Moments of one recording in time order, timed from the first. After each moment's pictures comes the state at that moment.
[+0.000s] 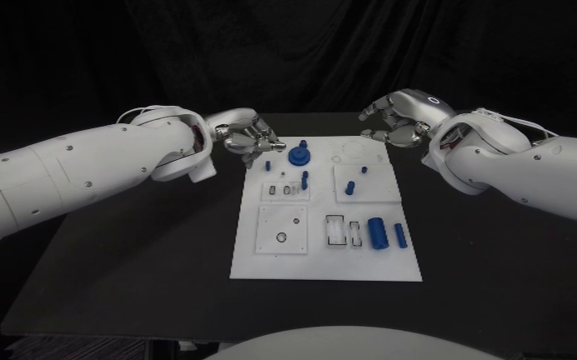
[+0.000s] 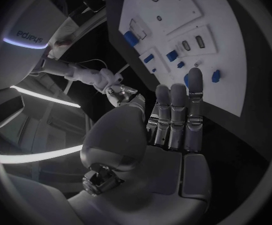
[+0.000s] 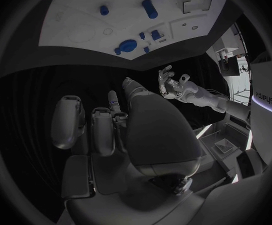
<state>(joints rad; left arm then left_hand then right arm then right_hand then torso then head) 1.39 -0.66 -0.21 1.29 -0.99 0.02 0.15 1.28 0.14 -0.03 0.28 0.15 0.90 0.14 0.16 0.12 1.17 0.06 1.14 0.91 1.19 0.02 1.25 0.84 0.17 1.05 0.12 0.83 0.42 1.37 -0.95 -0.25 1.52 -1.39 -0.54 -0.03 1.45 -0.08 0.18 0.27 0.22 0.84 0.11 0.14 0.23 1.46 0.00 1.53 1.31 1.47 -0.06 1.44 1.31 0.06 1.46 0.04 1.23 1.31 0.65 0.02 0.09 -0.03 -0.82</state>
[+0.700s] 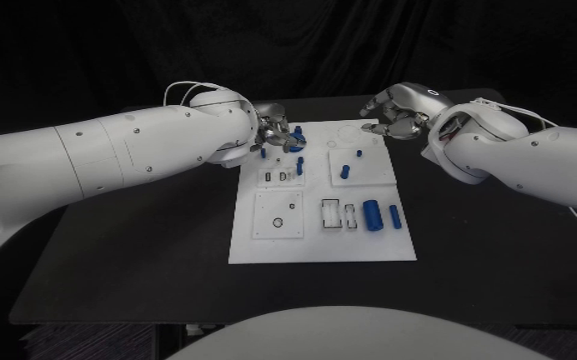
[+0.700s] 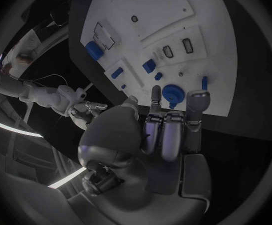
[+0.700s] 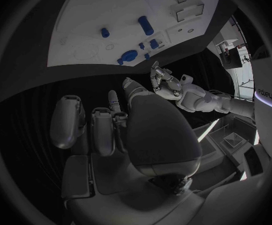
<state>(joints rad) 1.39 -0.50 -0.21 1.29 -1.12 0.02 -0.37 1.17 0.14 -0.06 0.27 0.17 0.91 0.08 0.41 0.56 1.47 0.02 1.55 1.31 1.46 -0.03 1.54 1.31 0.15 1.14 0.07 1.20 0.89 1.35 -0.91 -0.25 1.49 -1.34 -0.48 -0.03 1.45 -0.08 0.18 0.28 0.23 0.86 0.11 0.14 0.23 1.47 0.00 1.53 1.31 1.47 -0.06 1.44 1.31 0.06 1.46 0.04 1.22 1.31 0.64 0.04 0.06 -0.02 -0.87</state>
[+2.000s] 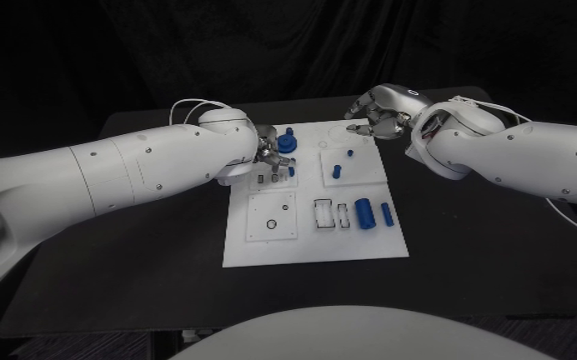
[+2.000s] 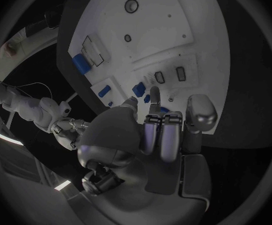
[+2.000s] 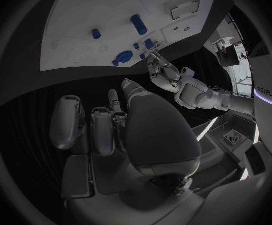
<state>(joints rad) 1.33 -0.44 -0.21 1.27 -1.13 0.09 -0.55 1.14 0.14 -0.03 0.25 0.21 0.89 0.06 0.45 0.77 1.47 -0.01 1.57 1.31 1.47 -0.06 1.56 1.31 0.12 1.27 0.04 1.28 1.04 1.34 -0.89 -0.25 1.47 -1.31 -0.46 -0.01 1.45 -0.07 0.19 0.28 0.27 0.89 0.11 0.14 0.22 1.46 0.01 1.52 1.31 1.47 -0.06 1.44 1.31 0.06 1.46 0.05 1.23 1.31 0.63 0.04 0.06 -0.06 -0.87</state>
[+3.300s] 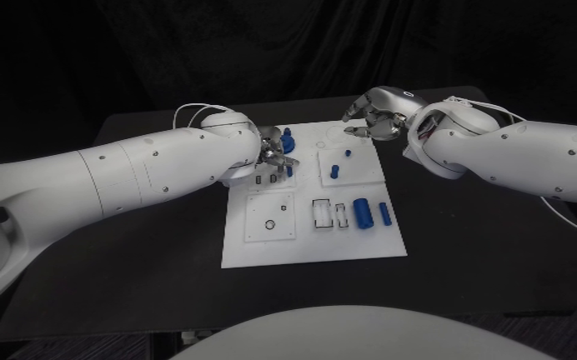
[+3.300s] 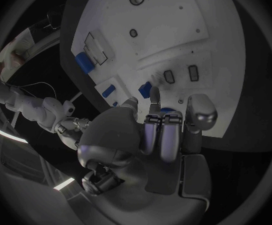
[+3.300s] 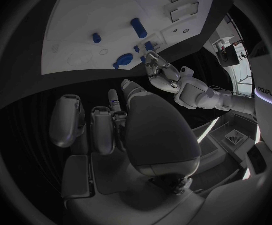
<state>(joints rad) 1.31 -0.41 -0.21 1.22 -1.13 0.07 -0.48 1.13 0.13 -0.02 0.25 0.22 0.89 0.06 0.45 0.80 1.47 -0.01 1.57 1.31 1.47 -0.06 1.56 1.31 0.12 1.27 0.04 1.28 1.03 1.34 -0.88 -0.25 1.46 -1.31 -0.44 -0.02 1.46 -0.07 0.19 0.28 0.28 0.89 0.11 0.14 0.22 1.46 0.01 1.50 1.31 1.47 -0.06 1.42 1.31 0.06 1.46 0.05 1.21 1.31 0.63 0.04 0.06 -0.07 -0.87</state>
